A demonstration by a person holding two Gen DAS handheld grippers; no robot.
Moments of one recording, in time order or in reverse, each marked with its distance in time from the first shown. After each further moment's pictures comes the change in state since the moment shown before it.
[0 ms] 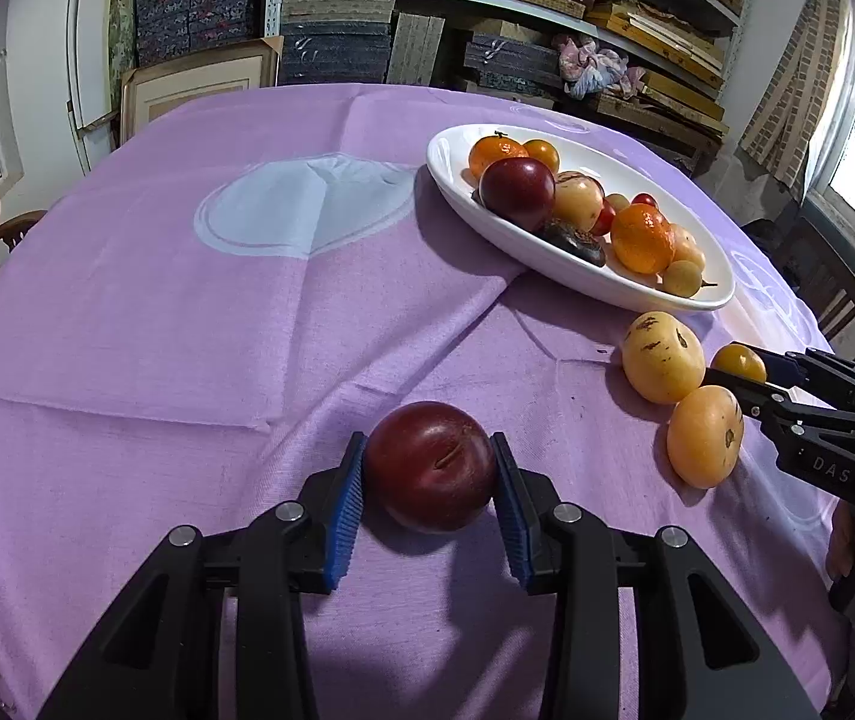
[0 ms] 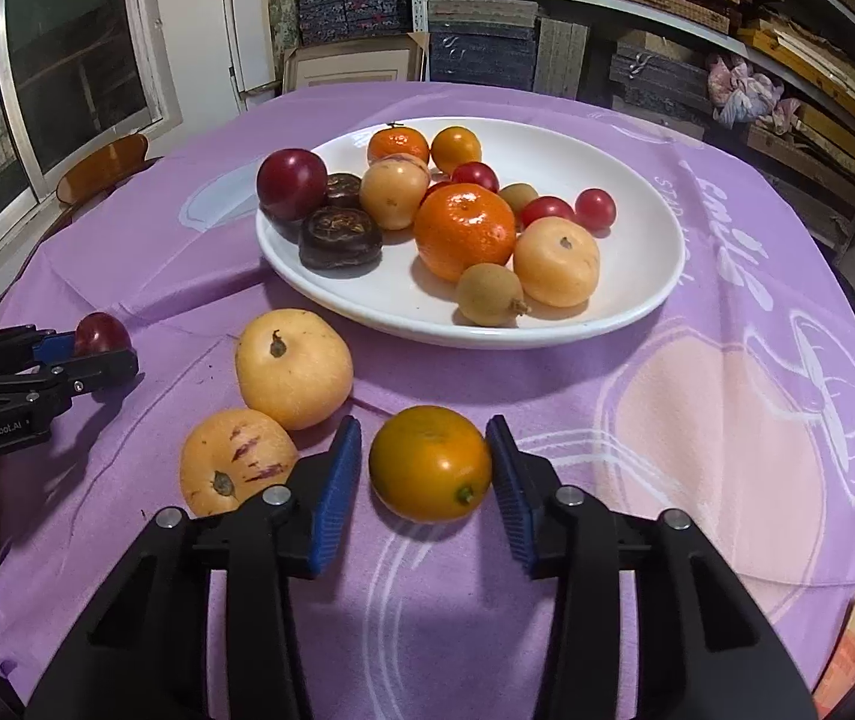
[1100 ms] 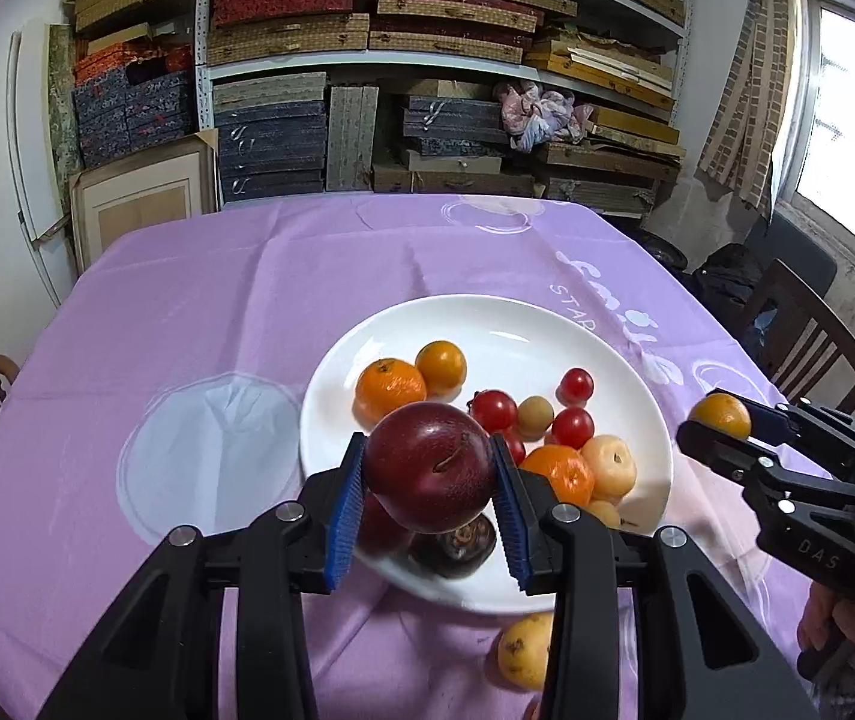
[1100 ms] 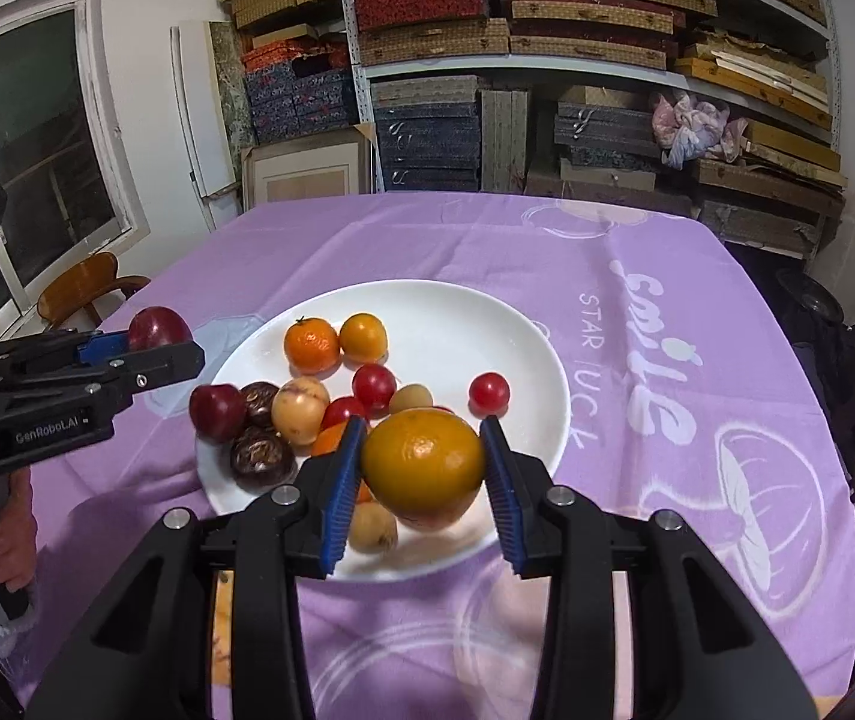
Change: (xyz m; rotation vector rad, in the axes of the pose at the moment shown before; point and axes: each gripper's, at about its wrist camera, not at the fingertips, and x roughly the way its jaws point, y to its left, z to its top) left arm 0.012 -0.079 0.147 0.133 -0.119 -0.031; right arm -0.040 -0.066 0.086 0.126 -0.182 -0.035
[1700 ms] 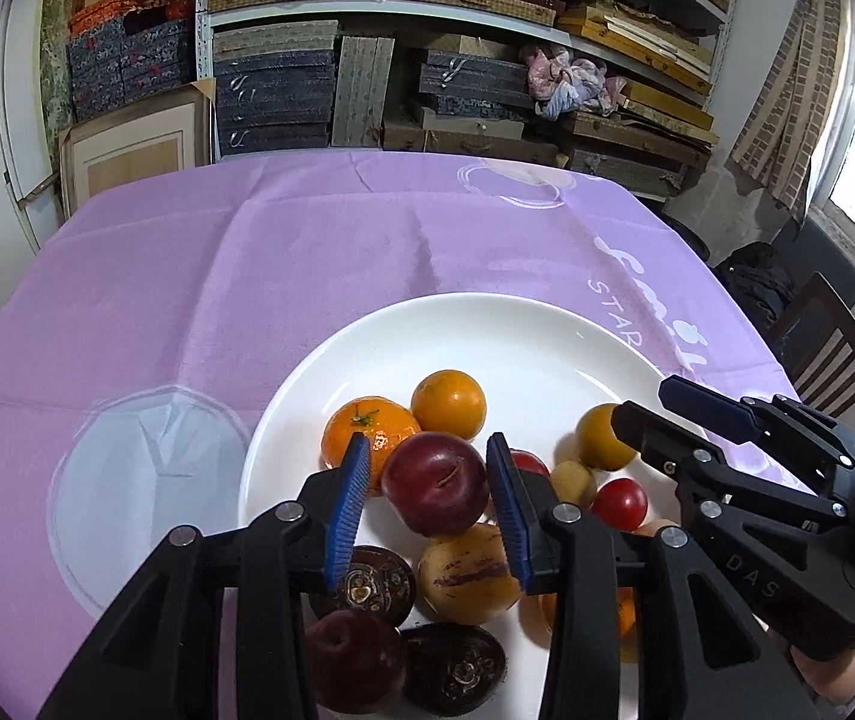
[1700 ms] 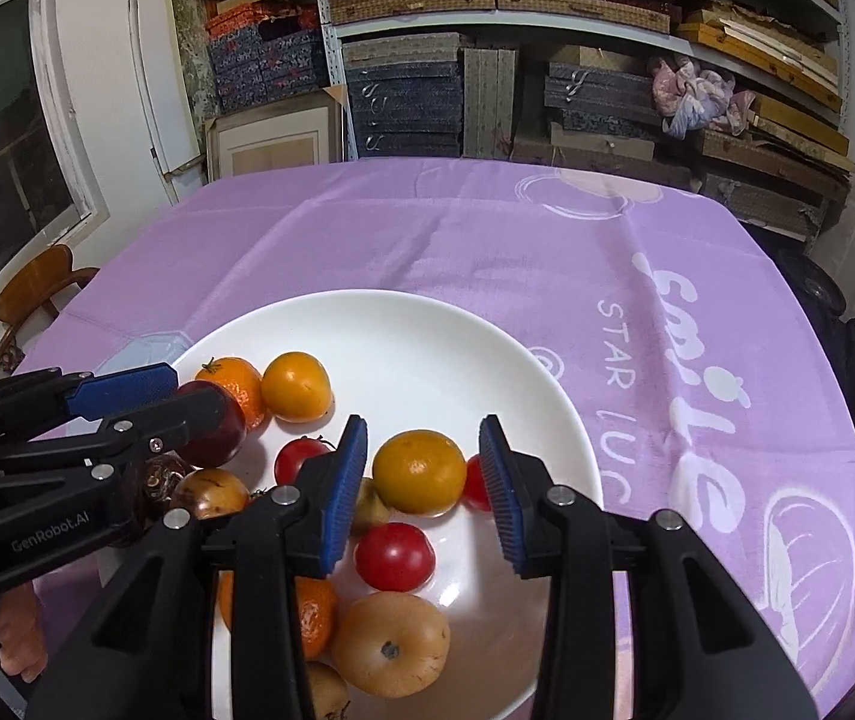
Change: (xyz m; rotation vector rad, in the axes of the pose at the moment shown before) left arm 0.083 0.010 0.033 -0.079 0.097 -0.009; right arm 0.096 -0.014 0.043 0.022 0.077 -0.040
